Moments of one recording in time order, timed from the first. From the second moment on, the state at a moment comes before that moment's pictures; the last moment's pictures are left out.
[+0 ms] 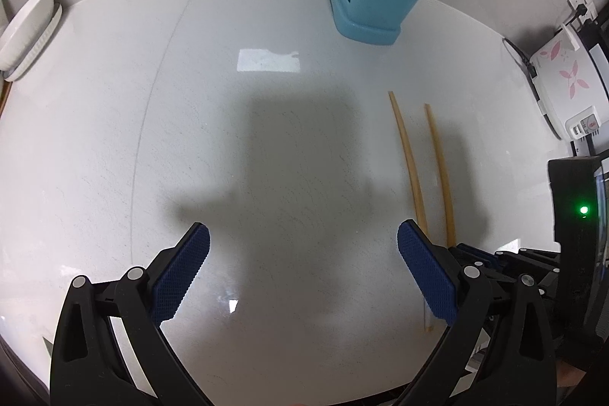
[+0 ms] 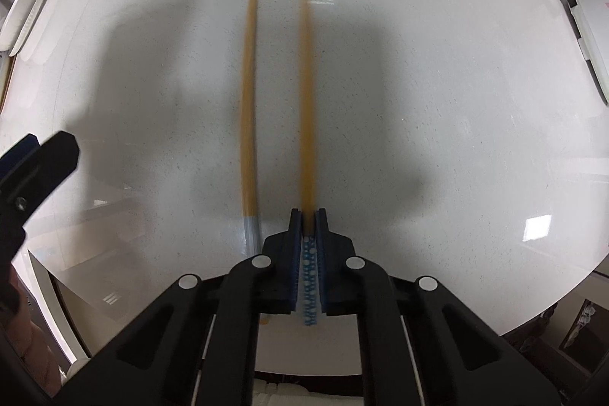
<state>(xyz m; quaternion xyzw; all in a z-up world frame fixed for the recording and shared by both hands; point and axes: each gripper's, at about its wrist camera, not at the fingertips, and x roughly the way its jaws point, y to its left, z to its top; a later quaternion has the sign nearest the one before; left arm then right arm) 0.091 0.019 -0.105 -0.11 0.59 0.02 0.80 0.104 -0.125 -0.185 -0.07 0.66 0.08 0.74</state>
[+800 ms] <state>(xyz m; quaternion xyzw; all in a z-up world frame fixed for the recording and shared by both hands) 0.100 -0.086 -0.144 -0.06 0.67 0.05 0.74 0.116 -0.204 -0.160 -0.05 0.62 0.08 0.77</state>
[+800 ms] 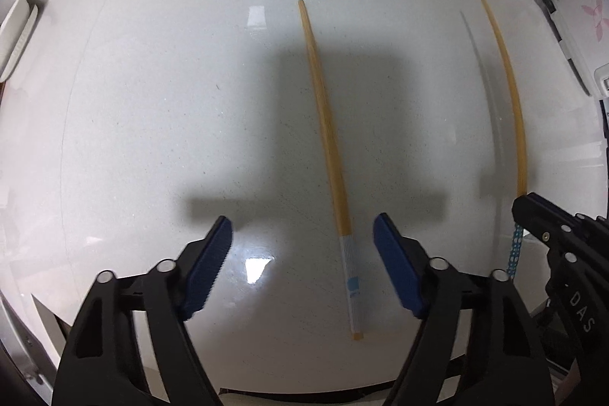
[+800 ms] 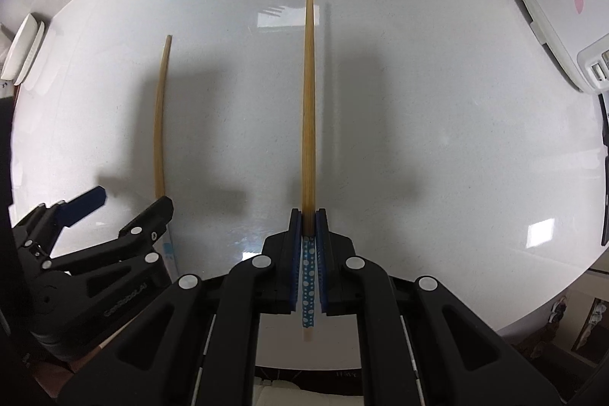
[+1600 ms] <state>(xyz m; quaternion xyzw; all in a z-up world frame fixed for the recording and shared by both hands) 0.074 -0.079 -0.134 -0.07 0.67 0.05 0.73 0.100 -0.218 -0.139 -0.04 0.61 0.10 0.78</state>
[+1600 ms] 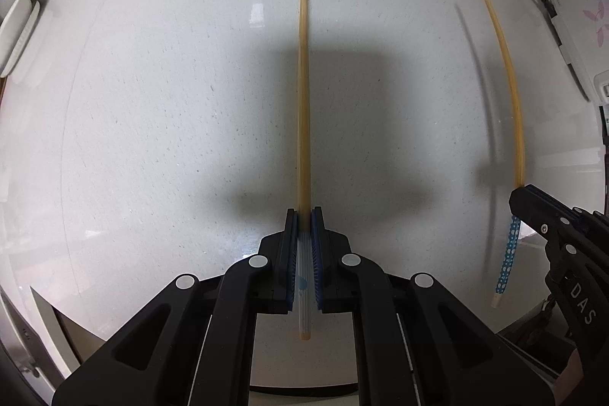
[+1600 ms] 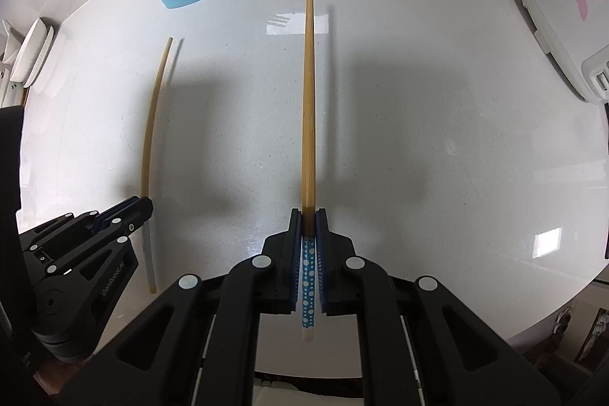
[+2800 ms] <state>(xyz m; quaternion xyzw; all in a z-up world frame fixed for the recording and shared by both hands) 0.098 0.006 0.013 -0.12 0.49 0.04 0.86 0.132 -0.172 -0.036 -0.03 0.46 0.15 0.87</state>
